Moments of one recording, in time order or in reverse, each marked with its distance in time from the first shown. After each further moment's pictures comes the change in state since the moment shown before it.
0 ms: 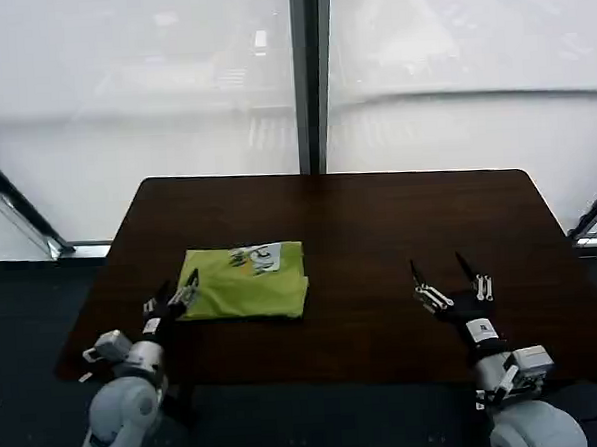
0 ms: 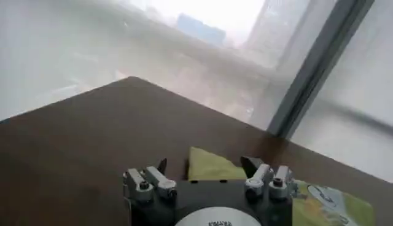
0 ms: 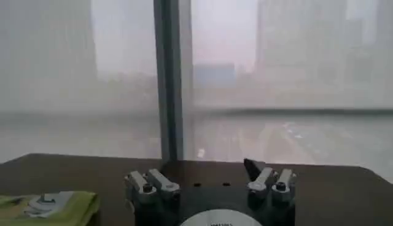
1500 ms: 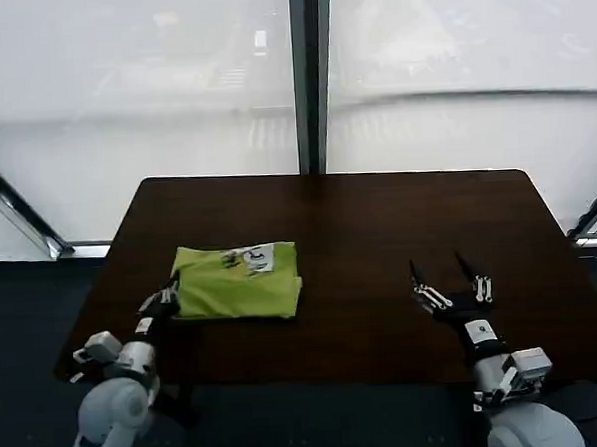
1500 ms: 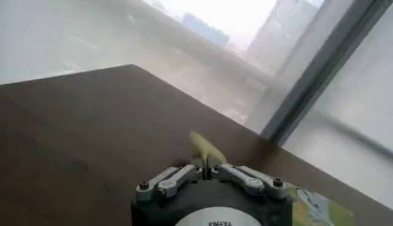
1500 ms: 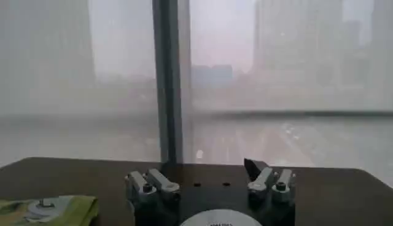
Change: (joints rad) left arm 0.011 0.001 -0.035 -0.010 -0.030 -0.004 0.042; right arm -0.007 0.019 -0.006 0.014 -0.012 -0.005 0.008
